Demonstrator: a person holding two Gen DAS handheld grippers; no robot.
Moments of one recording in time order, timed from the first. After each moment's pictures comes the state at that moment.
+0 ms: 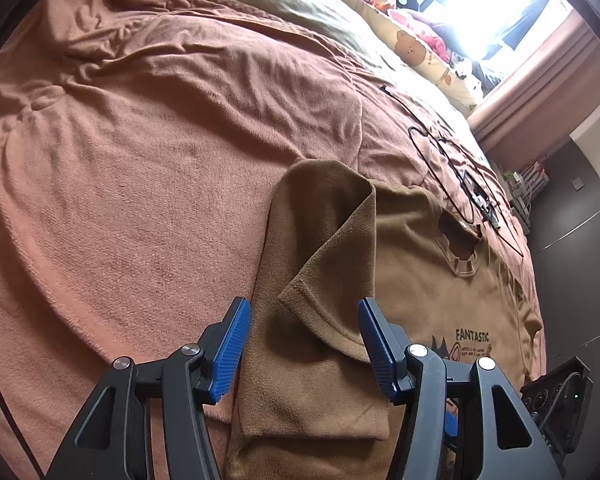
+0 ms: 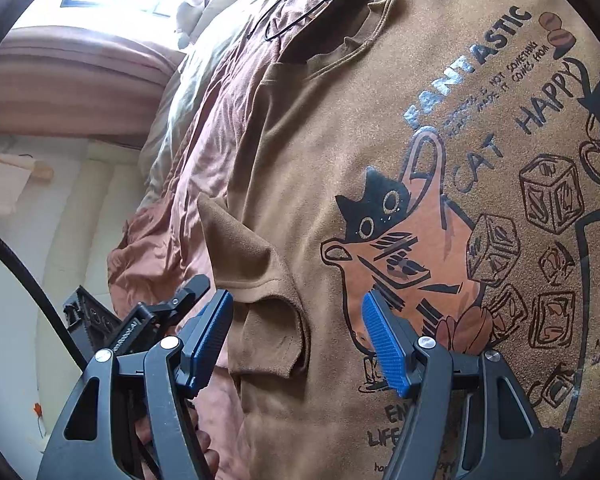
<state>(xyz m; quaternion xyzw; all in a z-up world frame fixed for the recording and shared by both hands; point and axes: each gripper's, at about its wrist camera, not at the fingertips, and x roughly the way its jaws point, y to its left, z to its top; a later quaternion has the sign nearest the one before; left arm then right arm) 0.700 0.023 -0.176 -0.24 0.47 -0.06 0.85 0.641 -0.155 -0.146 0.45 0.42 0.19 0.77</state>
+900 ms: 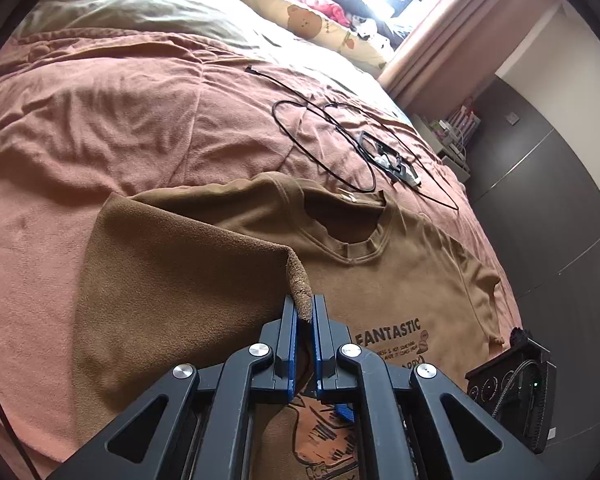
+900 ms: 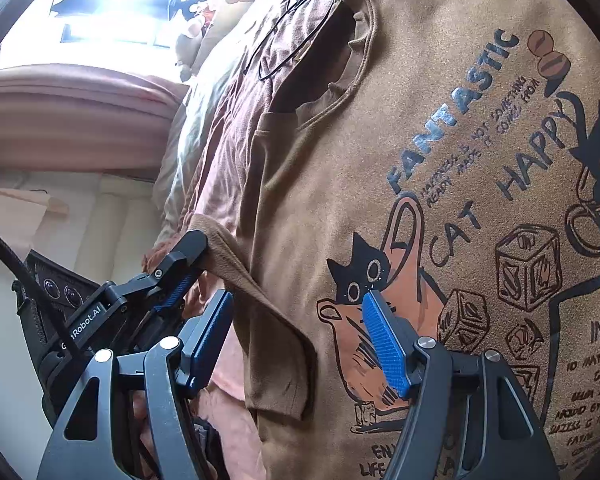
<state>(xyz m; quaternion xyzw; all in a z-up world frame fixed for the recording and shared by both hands) 0.742 -0.096 -0.141 -0.17 0.45 -0.21 0.85 0.633 -0.186 -0.156 0.49 0.38 0.19 0.76</state>
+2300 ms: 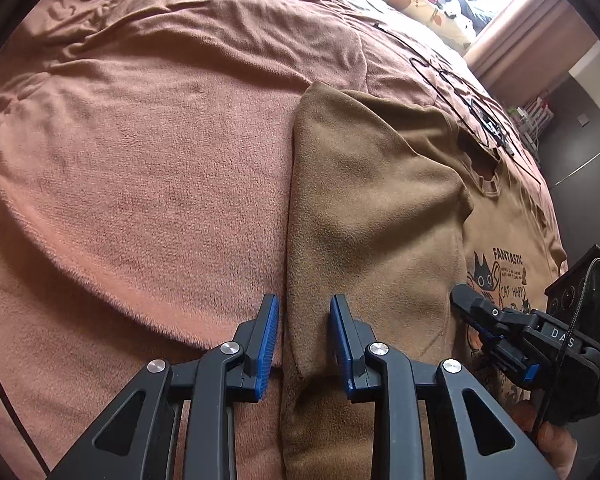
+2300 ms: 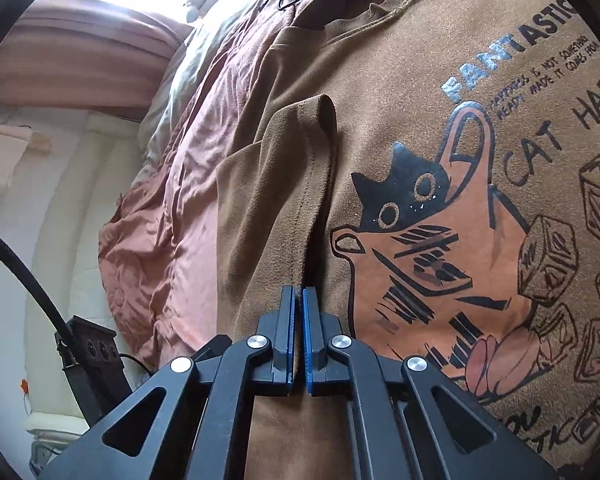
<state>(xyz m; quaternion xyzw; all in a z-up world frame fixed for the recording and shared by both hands) 0.672 0.023 -0.207 -0.16 0.54 -0.09 0.82 0.662 -0.136 -0.148 0.41 0.44 0.21 0.77</state>
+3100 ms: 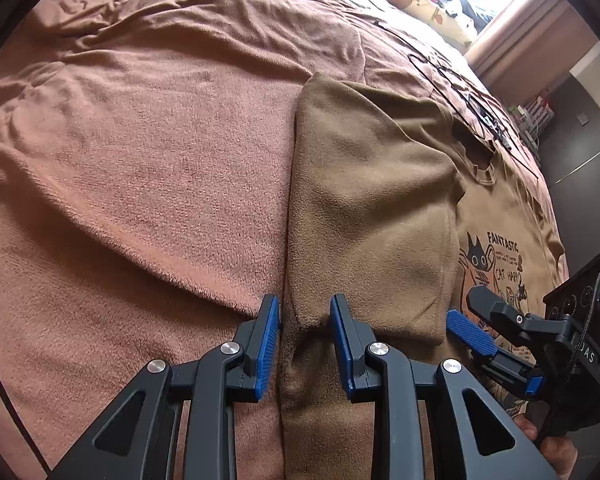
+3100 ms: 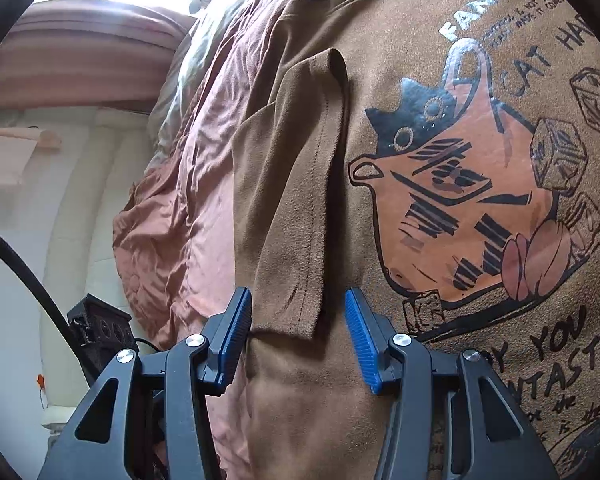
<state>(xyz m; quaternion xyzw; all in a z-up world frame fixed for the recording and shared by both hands) 0.652 0.023 -0.204 -0.16 0.54 -0.08 0.82 0.647 -0.123 -0.158 0.43 0.46 0.23 0.74</state>
